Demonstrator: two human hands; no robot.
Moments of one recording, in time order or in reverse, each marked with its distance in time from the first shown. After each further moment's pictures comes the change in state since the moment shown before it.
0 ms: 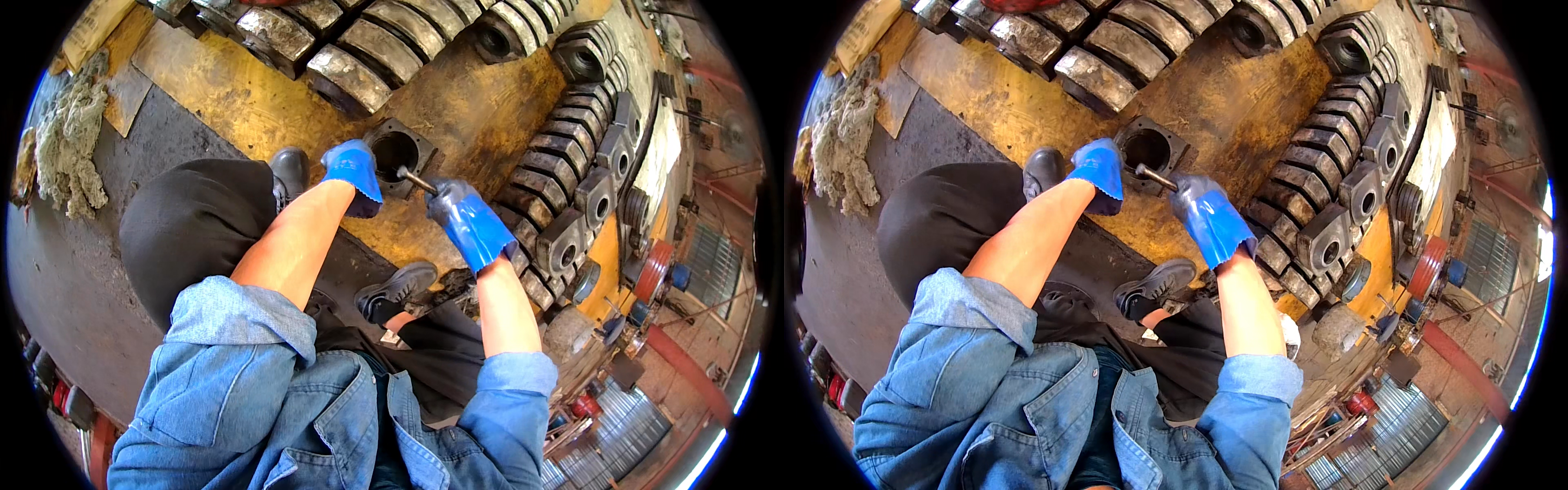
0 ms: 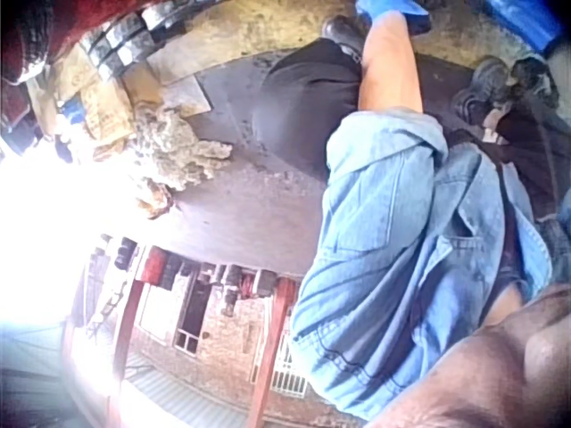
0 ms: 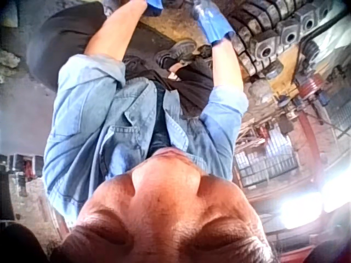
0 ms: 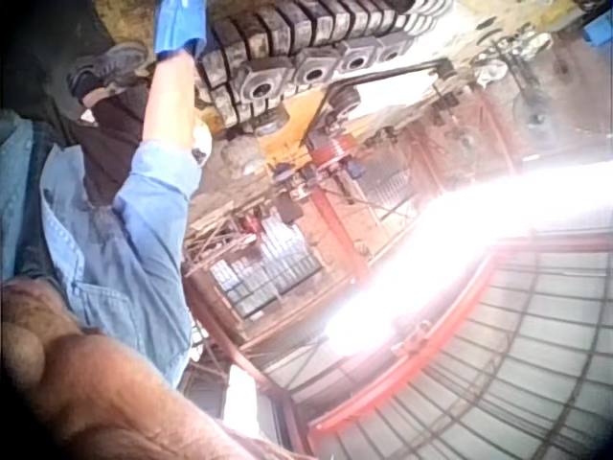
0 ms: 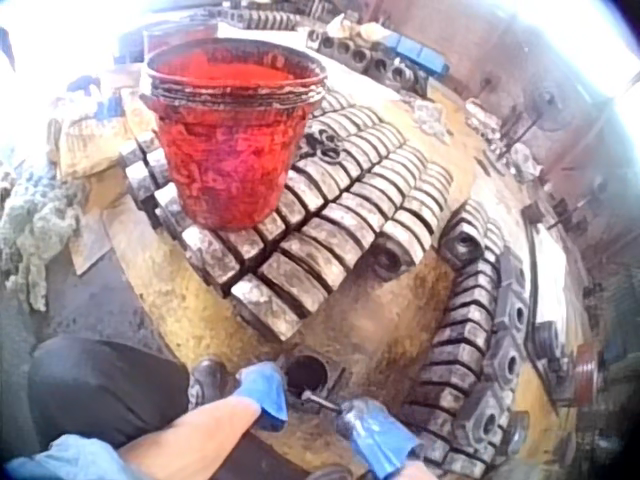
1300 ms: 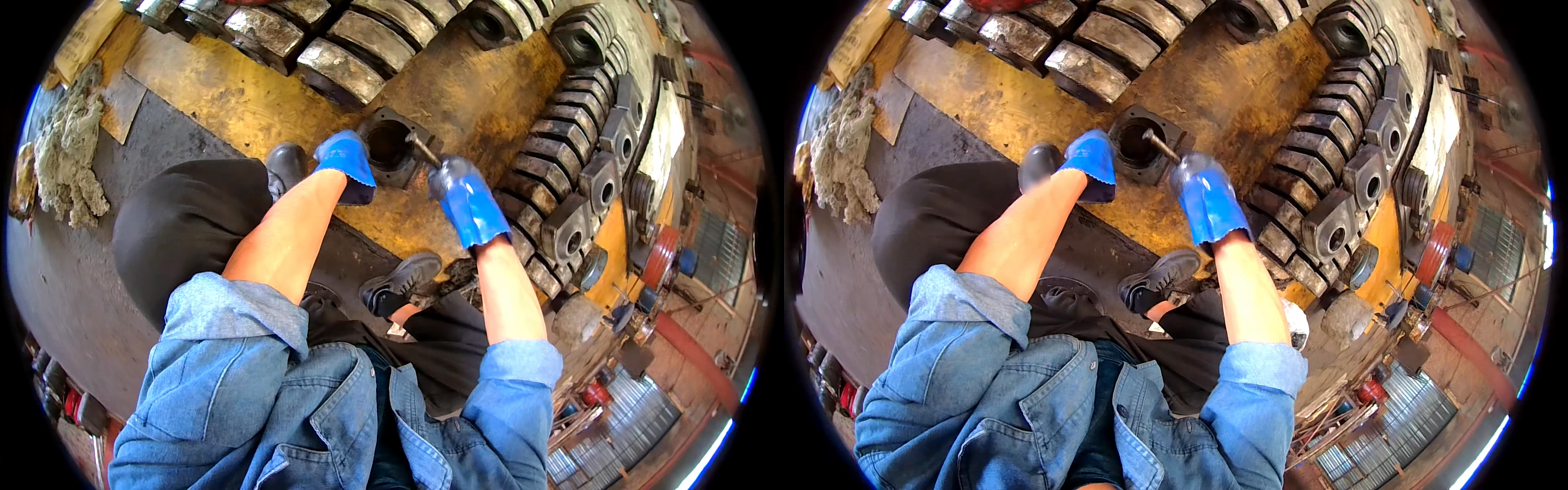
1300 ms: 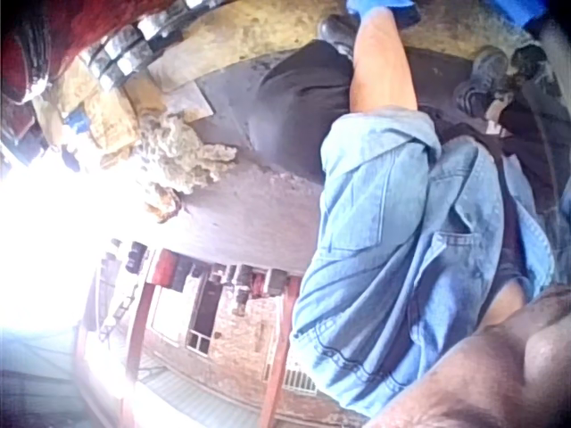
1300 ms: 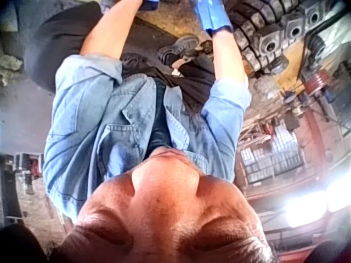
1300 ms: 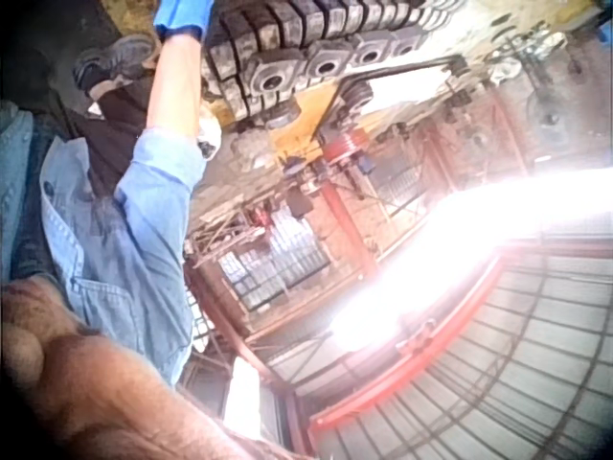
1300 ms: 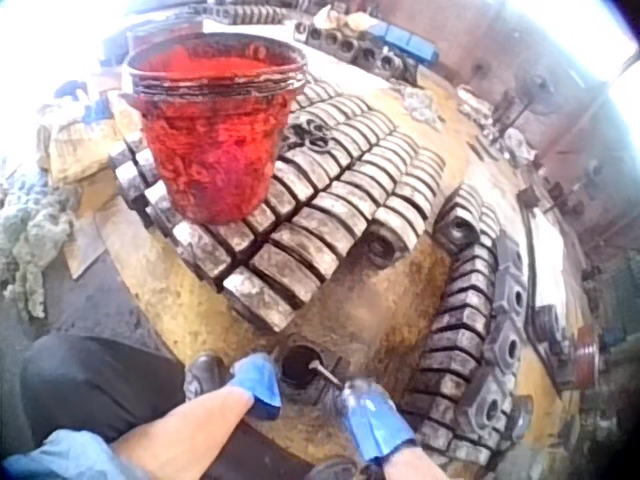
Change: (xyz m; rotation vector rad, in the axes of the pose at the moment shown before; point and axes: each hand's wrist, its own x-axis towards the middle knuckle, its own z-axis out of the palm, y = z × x) left_hand 0.023 -0.021 0.011 0.115 0.024 0.108; right_hand 0.003 -0.003 -0.001 0.306 0.160 0.104
